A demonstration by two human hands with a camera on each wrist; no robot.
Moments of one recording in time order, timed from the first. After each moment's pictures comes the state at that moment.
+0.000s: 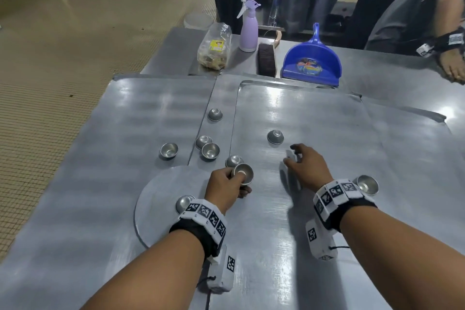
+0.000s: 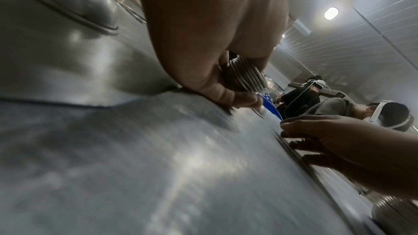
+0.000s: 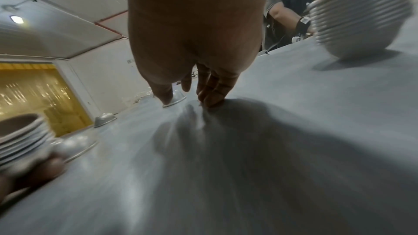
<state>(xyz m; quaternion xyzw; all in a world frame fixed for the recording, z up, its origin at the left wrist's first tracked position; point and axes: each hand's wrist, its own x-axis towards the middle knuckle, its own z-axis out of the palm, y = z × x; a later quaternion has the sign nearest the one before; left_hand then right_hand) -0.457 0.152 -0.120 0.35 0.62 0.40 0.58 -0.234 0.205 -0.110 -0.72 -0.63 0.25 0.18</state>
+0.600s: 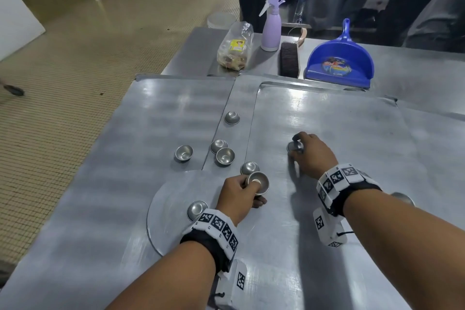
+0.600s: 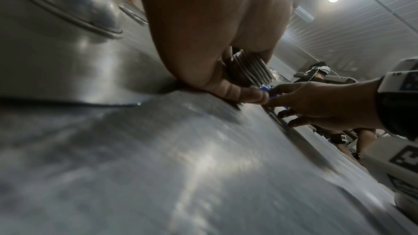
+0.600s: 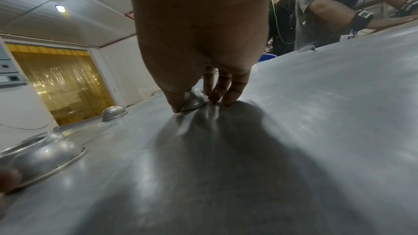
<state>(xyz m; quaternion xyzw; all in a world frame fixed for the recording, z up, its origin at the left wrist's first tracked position) -0.455 0.153 -0.119 0.34 0.62 0.41 0.57 -0.256 0.272 -0.113 -0.69 -0.68 0.23 0.08</state>
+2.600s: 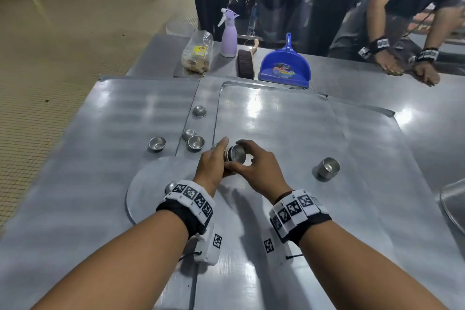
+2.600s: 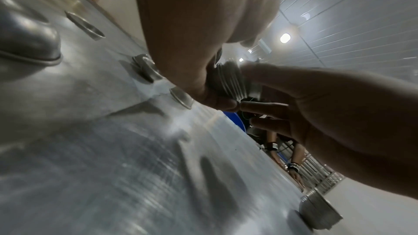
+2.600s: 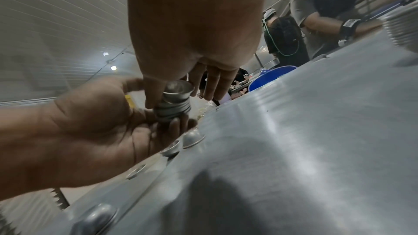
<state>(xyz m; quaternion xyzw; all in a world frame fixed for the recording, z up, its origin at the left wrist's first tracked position) -0.452 0.141 -0.072 0.28 0.55 0.46 0.64 -0.315 0.119 -0.056 -0.62 -0.66 0.29 0.32</state>
